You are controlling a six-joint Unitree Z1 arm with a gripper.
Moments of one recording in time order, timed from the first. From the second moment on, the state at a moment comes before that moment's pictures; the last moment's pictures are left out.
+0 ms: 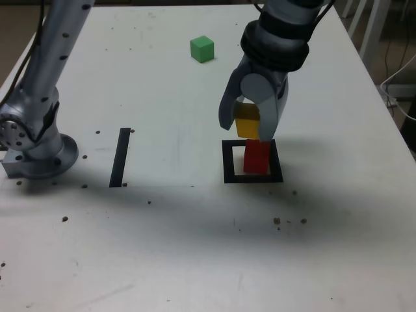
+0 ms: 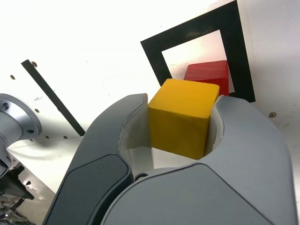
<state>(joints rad) -0.08 2.18 -1.92 1.60 0.04 0.27</state>
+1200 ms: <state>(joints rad) -0.10 2.23 -1.93 1.58 0.01 0.26</state>
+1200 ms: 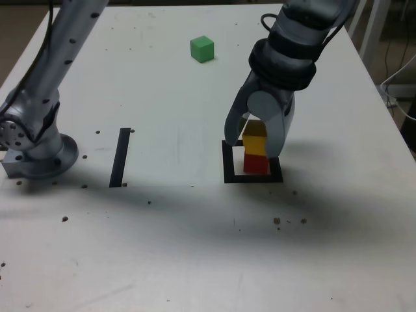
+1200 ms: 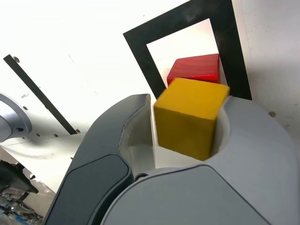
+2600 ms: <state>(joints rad) -0.07 2.16 -1.88 1.58 0.09 0.24</state>
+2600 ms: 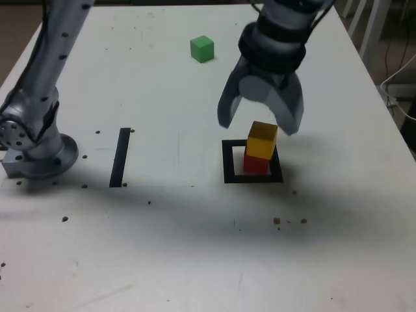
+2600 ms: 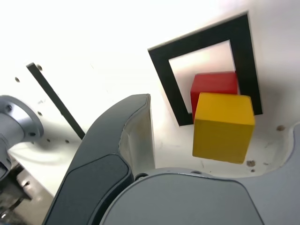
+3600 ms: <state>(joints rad) 0.46 2.01 -1.74 1.57 0.16 0.33</state>
